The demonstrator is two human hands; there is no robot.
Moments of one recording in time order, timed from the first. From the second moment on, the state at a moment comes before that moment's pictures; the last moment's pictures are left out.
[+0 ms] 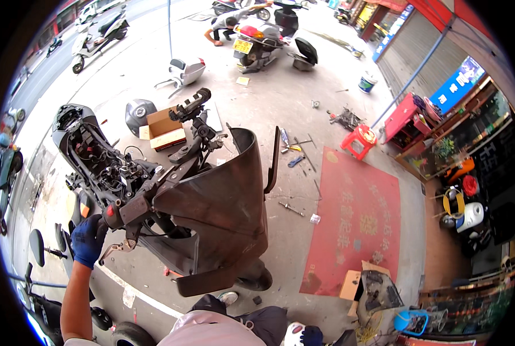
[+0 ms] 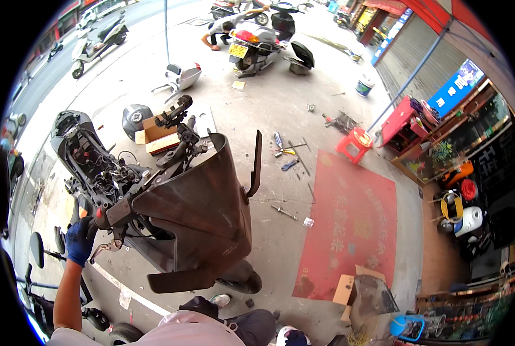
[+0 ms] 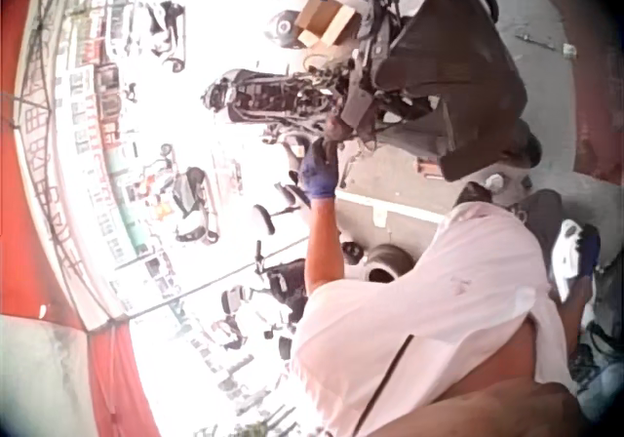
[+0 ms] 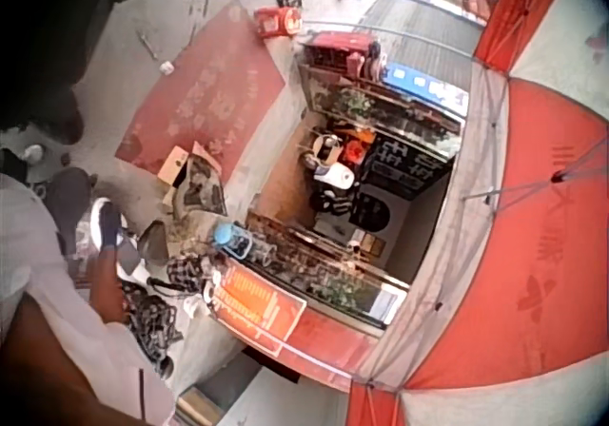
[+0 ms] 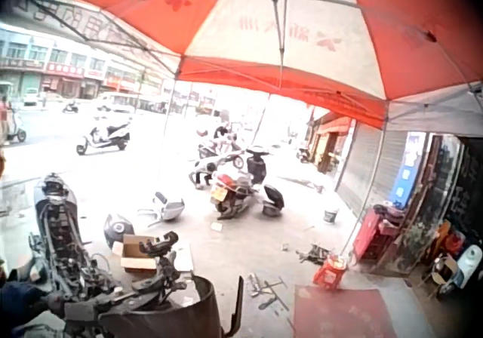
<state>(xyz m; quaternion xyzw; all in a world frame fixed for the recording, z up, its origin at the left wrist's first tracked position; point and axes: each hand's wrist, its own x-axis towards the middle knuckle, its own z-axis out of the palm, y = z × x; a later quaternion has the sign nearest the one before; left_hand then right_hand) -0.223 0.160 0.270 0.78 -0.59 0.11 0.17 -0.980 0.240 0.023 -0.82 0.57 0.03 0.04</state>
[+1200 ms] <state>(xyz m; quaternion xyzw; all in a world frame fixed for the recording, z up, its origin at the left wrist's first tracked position) -0.605 -0.244 0.277 0.77 -0.08 0.02 0.63 -0.837 -0.648 0.090 -0.63 0.50 0.05 0.60</state>
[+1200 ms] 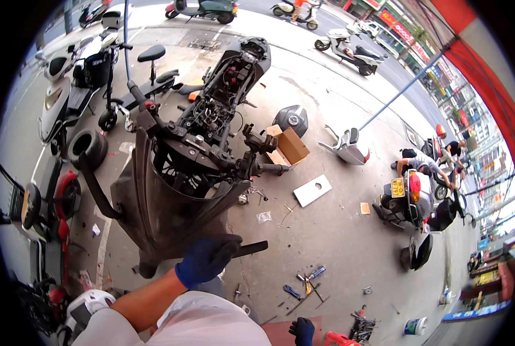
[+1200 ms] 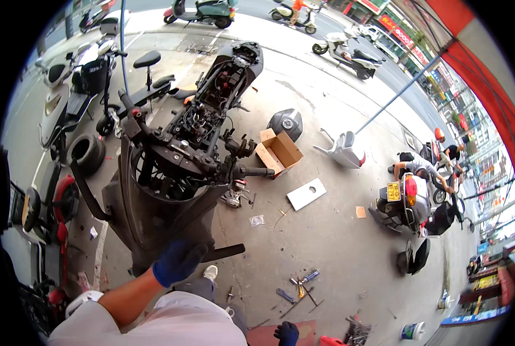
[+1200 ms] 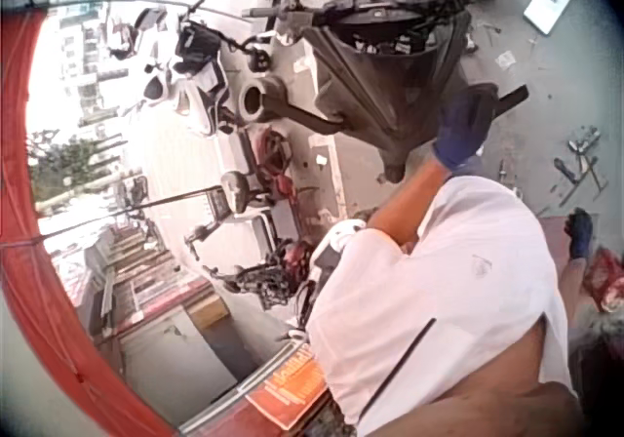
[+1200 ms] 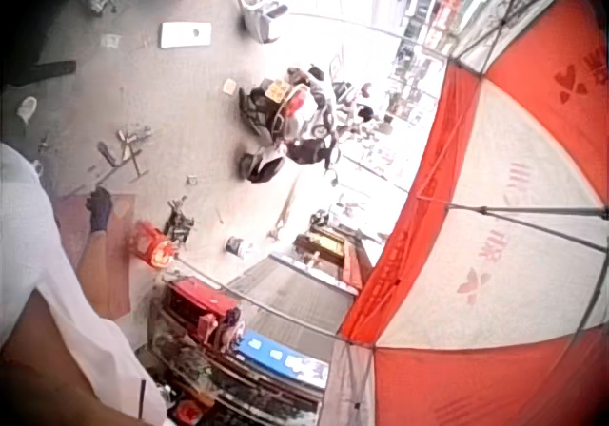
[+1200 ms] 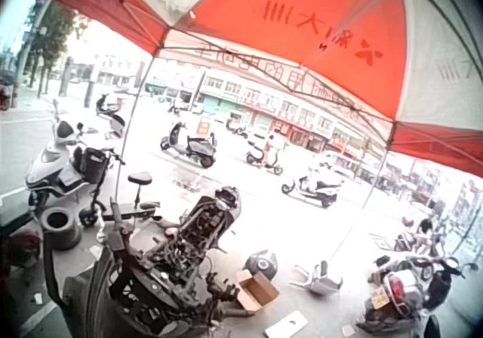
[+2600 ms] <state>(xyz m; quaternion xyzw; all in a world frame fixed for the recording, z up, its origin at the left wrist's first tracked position) -0.380 -0.394 0.046 0.39 0.40 0.46 0.69 -0.240 -0.243 0.318 -0.51 -0.77 0.38 0.09</state>
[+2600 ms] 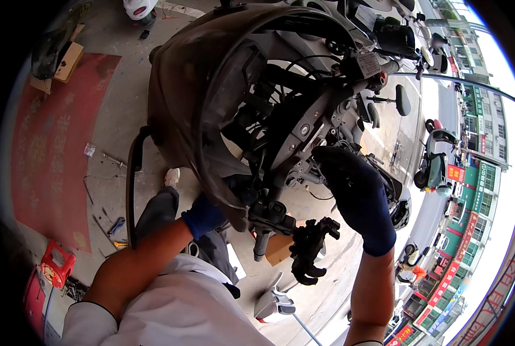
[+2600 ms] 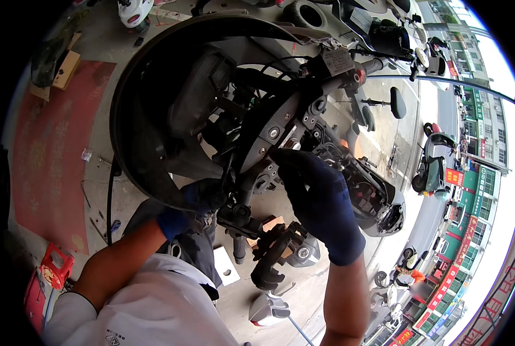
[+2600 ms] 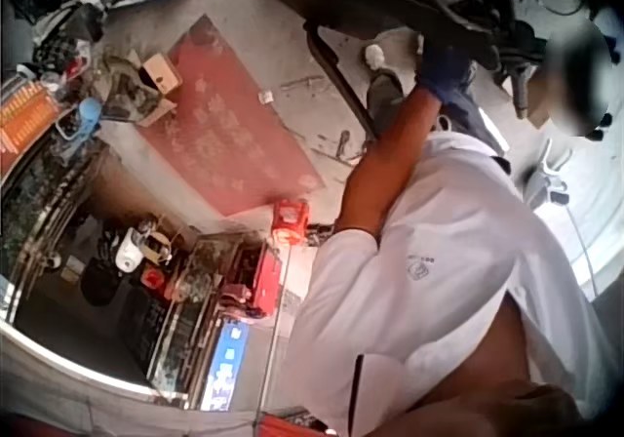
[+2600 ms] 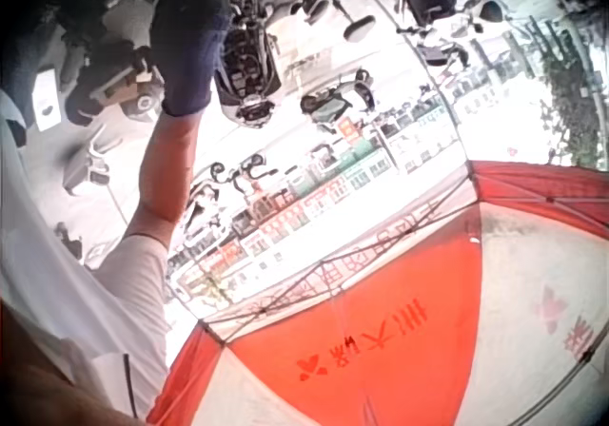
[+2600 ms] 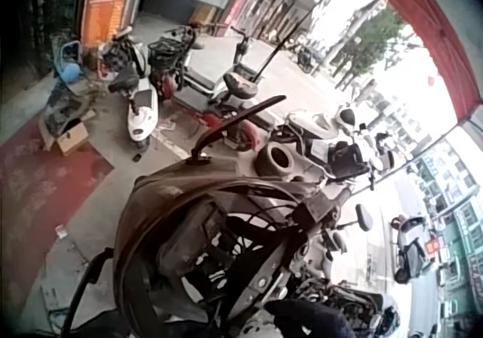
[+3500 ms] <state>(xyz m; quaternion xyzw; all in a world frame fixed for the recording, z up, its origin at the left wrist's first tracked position) -0.402 -0.372 0.146 0.26 0.51 0.41 0.71 -0.275 -0.224 0.236 -0.24 -0.92 0.27 -0.15</state>
